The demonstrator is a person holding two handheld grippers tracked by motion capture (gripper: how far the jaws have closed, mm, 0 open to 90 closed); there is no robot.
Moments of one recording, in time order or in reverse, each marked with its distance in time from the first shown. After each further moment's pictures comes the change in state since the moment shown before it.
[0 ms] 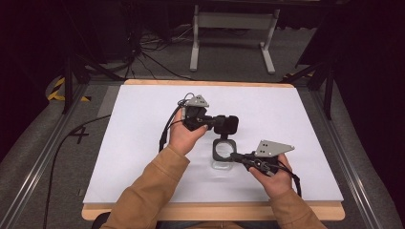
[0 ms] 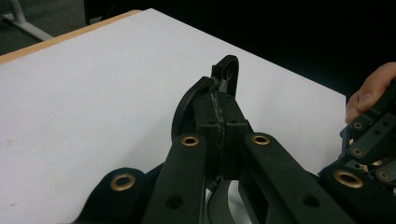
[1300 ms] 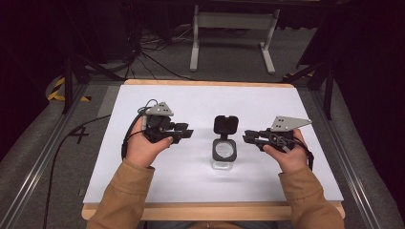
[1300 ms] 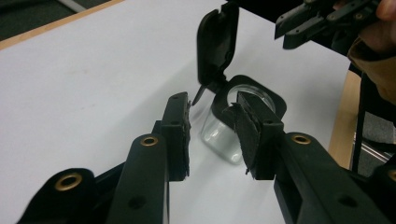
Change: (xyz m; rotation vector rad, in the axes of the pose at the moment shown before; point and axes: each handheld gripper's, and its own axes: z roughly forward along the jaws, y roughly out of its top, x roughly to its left) left arm -0.016 -0.026 -0.109 0.094 0.131 -0.032; right arm -0.055 0.038 -0.029 0.006 -0.017 0.010
